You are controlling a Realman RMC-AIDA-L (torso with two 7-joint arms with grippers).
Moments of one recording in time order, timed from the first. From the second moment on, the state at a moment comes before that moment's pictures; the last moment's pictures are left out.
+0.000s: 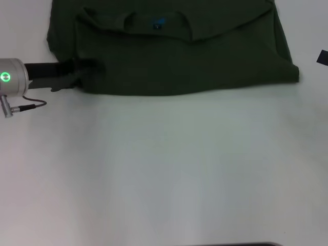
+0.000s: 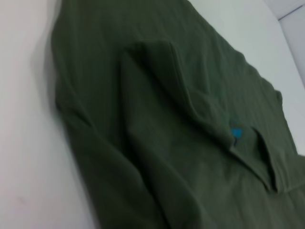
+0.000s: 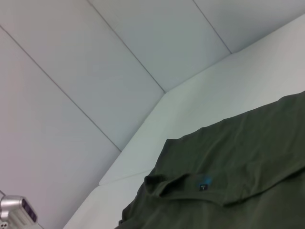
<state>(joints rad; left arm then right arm) -0.61 -2.07 -2.33 -0.60 -1.00 1.10 -2.48 0.27 1.98 -0.46 -0.72 -1.87 -1.66 1.82</state>
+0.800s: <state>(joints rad) -0.62 -2.03 -2.27 -0.63 -0.97 1.16 -2.59 0.29 1.95 -0.46 -0.72 -1.95 -1.65 1.90</state>
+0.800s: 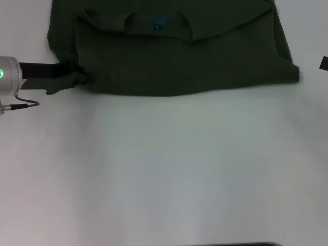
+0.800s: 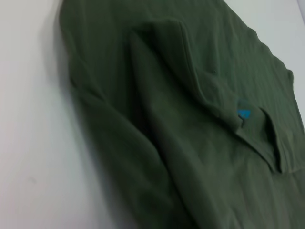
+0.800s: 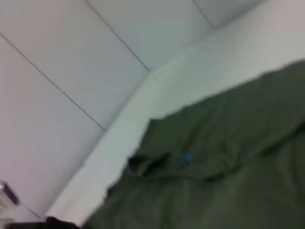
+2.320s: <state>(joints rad) -0.64 -1.97 -2.27 -0.62 -0.97 1.26 -2.59 0.65 1.92 -0.67 -0.69 -2.47 -1.33 2.39</state>
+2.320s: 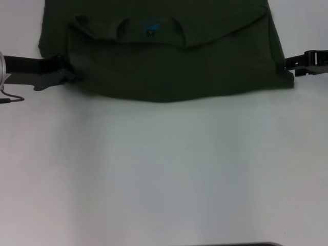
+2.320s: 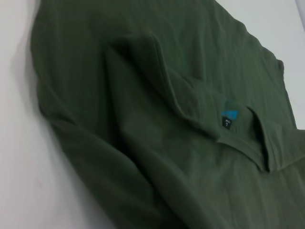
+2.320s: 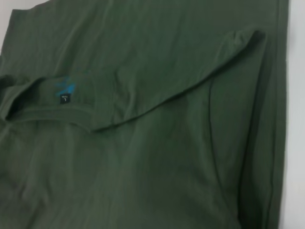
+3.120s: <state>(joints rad) -0.64 -1.97 -2.27 -0.62 -0.97 1.25 -2.59 0.70 1.94 -0.70 -0.59 -2.47 -1.30 2.38</state>
